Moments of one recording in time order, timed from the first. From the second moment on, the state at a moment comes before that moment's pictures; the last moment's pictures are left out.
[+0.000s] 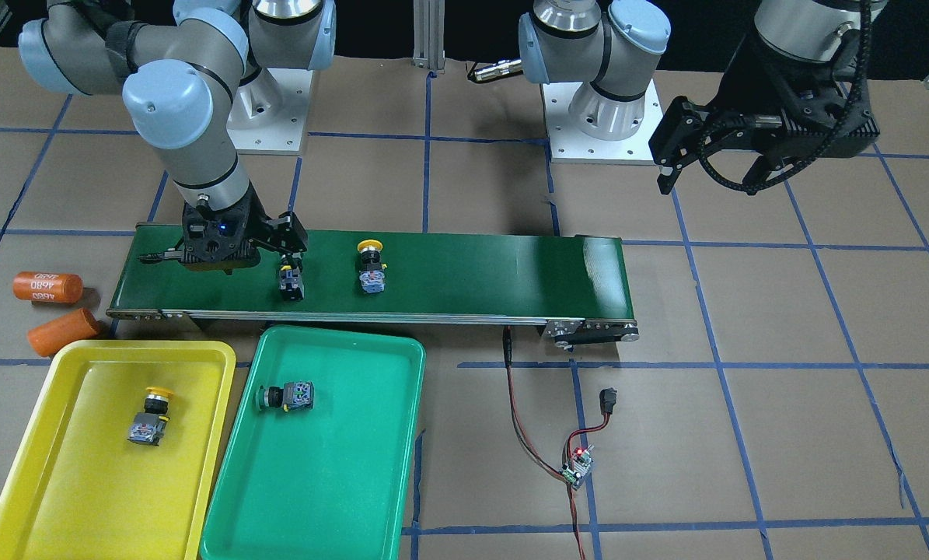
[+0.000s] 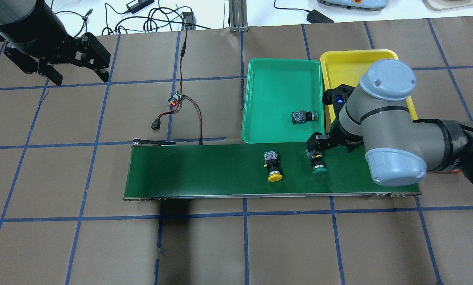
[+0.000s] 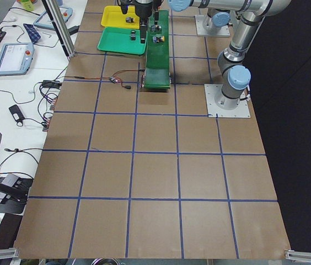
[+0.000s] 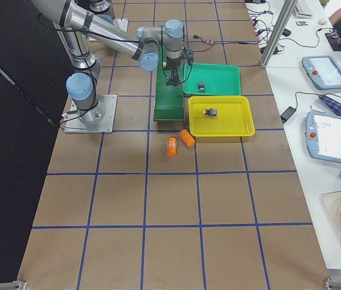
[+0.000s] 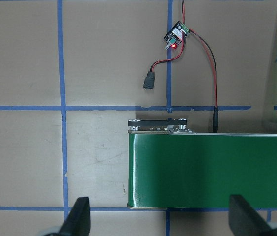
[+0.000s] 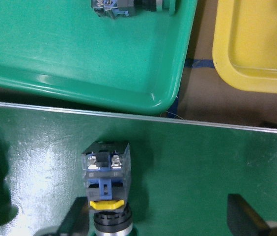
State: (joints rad) left arm -1.47 -1.56 -1.47 -1.63 1.57 0.08; right arm 1.56 -1.54 2.12 -2.18 -1.52 -0.10
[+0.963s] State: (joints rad) left arm -1.46 -1.56 -1.47 -1.60 1.56 0.09; right arm 1.56 -1.52 2.15 -2.18 -1.53 -0.10
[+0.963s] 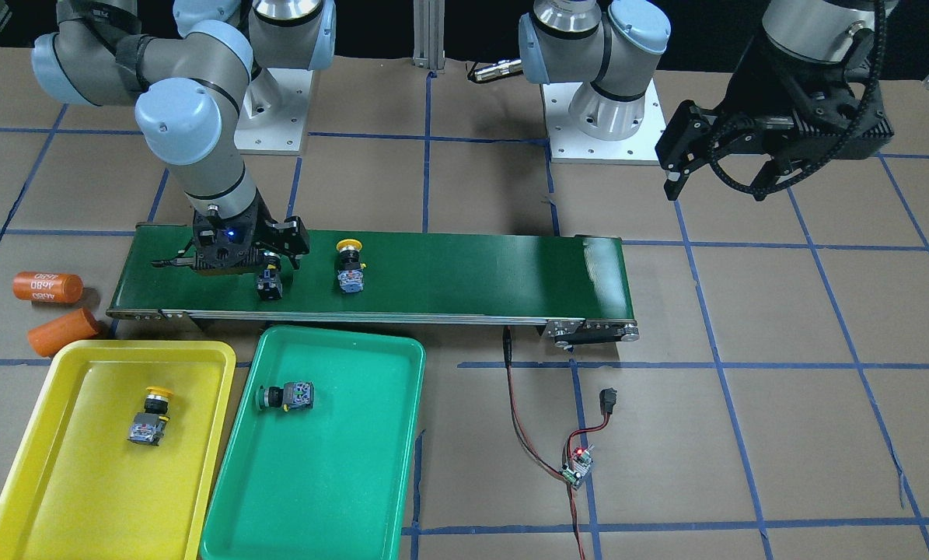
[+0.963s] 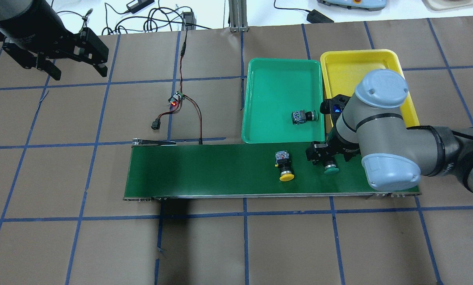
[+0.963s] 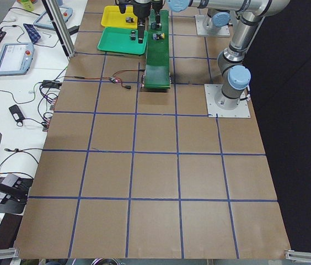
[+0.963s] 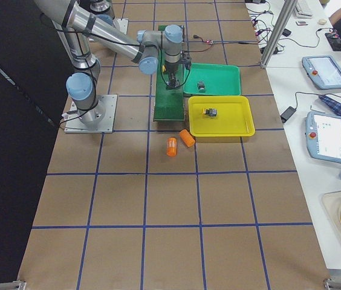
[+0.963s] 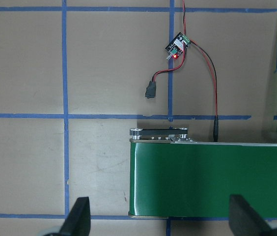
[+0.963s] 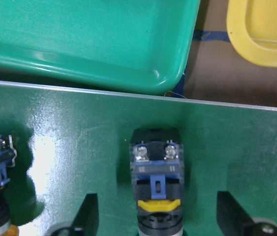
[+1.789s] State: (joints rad) left arm -1.46 -1.56 -1.47 -1.60 1.56 0.09; right arm 1.56 -1.39 1.96 -2.15 -1.53 -0.06
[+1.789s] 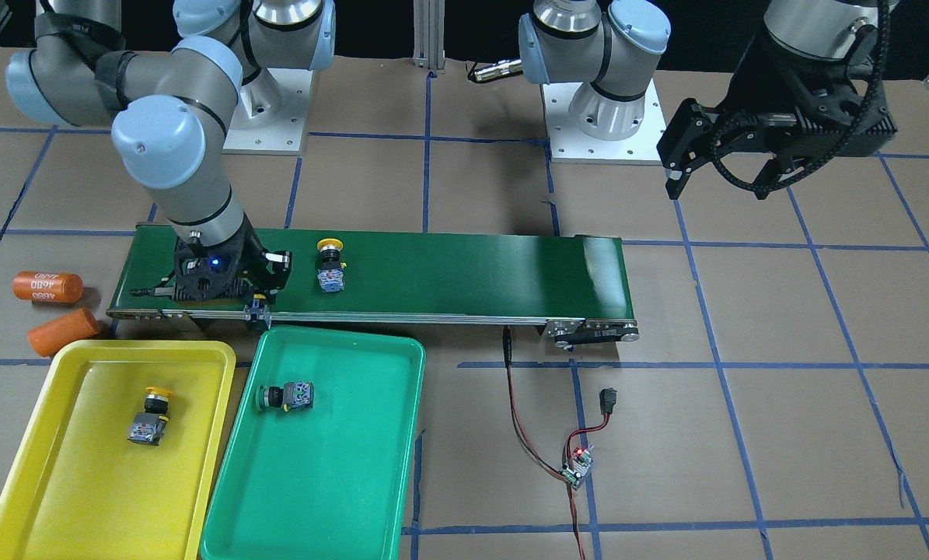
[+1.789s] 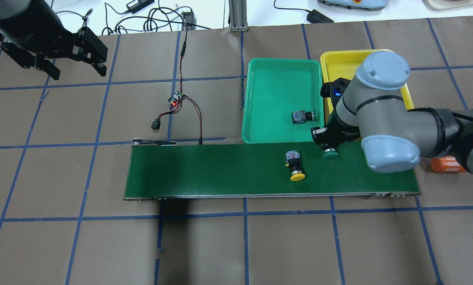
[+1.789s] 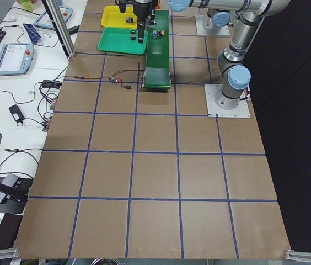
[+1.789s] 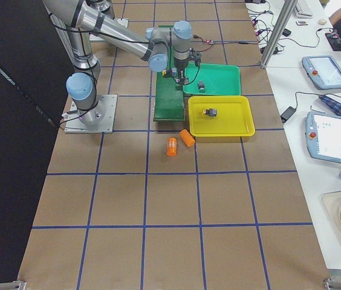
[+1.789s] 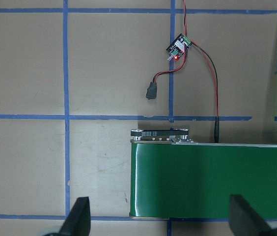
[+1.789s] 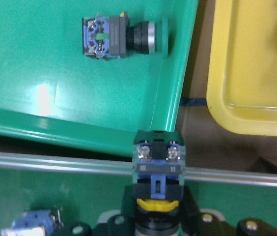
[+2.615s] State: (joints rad) left arm -1.46 -1.56 -1.47 -1.60 1.56 0.09; right arm 1.62 -1.15 1.59 -1.91 -1.54 0.04
